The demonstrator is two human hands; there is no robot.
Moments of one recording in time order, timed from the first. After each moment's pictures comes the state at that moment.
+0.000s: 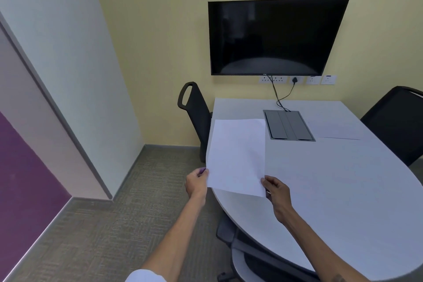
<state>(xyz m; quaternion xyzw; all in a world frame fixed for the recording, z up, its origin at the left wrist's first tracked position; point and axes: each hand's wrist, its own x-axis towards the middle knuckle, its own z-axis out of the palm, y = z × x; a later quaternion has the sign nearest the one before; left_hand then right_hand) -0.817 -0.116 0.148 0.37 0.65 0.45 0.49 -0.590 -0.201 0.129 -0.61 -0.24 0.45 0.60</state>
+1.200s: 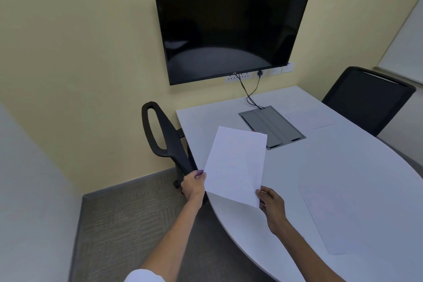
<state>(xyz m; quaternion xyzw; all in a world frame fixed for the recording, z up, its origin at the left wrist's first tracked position) -0.833 0.320 0.104 0.55 0.58 0.29 0.52 -0.691 0.129 0.081 -0.65 -0.03 0.34 0.68</state>
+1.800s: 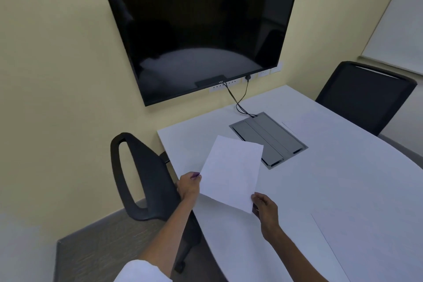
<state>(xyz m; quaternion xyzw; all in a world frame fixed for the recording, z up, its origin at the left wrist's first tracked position) -0.698 0.493 0.102 0.65 0.56 0.19 0.48 -0.590 0.281 0.048 -0.66 0.03 0.29 0.69</state>
